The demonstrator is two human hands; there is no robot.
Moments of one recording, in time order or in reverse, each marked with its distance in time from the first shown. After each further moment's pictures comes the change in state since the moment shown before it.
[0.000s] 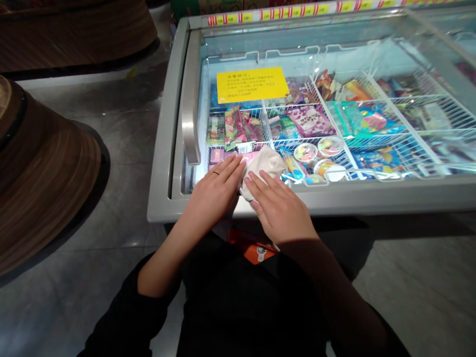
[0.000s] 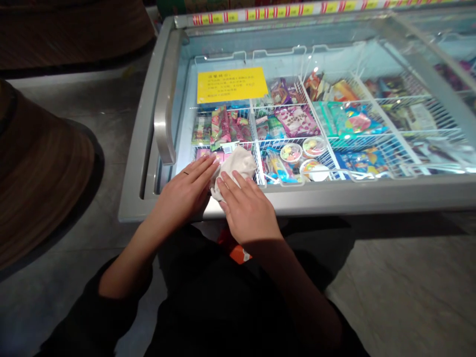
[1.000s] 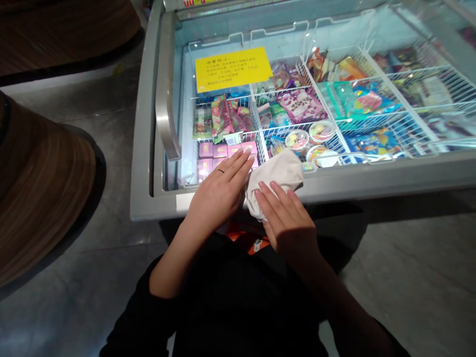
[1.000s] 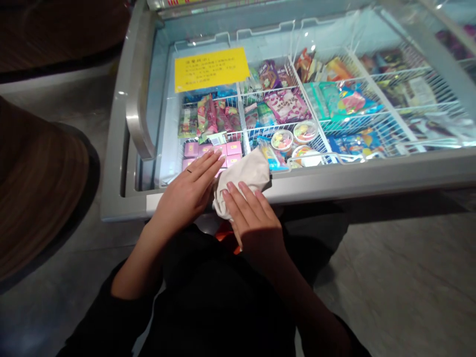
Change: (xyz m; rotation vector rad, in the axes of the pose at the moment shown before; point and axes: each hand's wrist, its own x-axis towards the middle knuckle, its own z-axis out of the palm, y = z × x) left_hand 0.016 0.036 0.014 -0.134 -0.060 0.065; right_hand -0.068 0.000 0.005 -0.021 0.127 0.100
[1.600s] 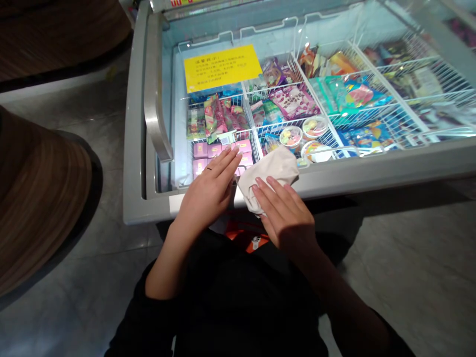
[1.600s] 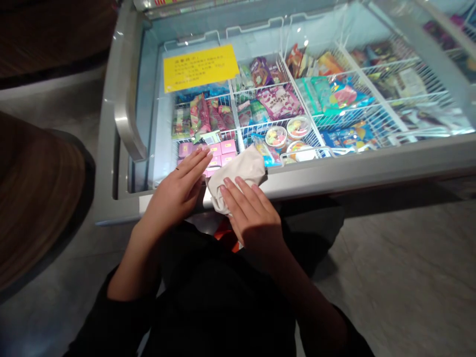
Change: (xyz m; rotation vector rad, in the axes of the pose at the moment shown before) left_hand -0.001 -0.005 -0.003 -0.085 0.012 -0.050; right_hand 0.001 0.008 -0.003 -0.010 0.039 -0.015
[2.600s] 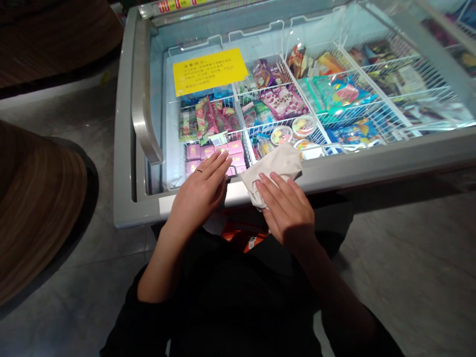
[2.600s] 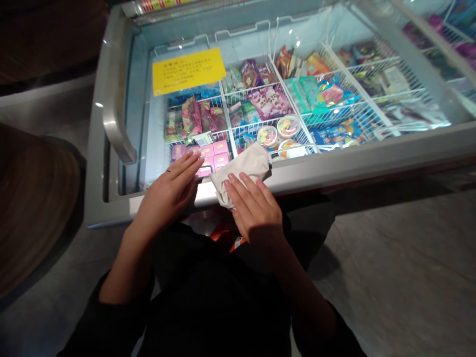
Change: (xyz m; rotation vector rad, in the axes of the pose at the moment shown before) left_hand 0.000 0.004 0.002 0.036 0.021 0.013; right_hand -0.012 0.023 -0.001 -0.011 0.069 0.050
